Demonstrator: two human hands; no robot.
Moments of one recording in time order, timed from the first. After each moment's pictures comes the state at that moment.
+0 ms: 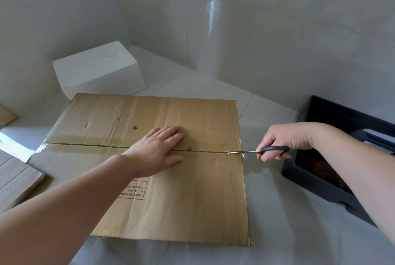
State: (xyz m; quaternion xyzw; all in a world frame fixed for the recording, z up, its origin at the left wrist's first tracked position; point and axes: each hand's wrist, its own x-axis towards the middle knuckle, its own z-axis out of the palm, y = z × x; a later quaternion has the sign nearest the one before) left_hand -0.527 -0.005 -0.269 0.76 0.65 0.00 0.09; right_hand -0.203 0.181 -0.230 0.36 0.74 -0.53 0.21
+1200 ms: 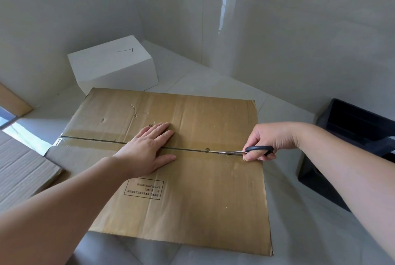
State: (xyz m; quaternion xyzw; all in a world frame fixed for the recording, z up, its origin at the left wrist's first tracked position) left_hand -0.570 -0.030 -0.267 0.70 0.70 0.01 0.11; right_hand -0.282 0.160 -0.224 0.33 0.75 -0.53 0.24
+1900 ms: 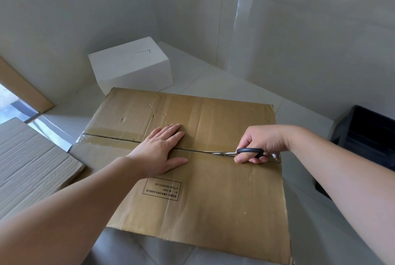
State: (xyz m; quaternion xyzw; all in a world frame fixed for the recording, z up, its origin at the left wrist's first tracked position) left_hand -0.584 -0.037 -0.272 0.69 0.71 0.01 0.12; right_hand -0.337 0.141 -0.223 0.31 0.73 -0.55 0.25
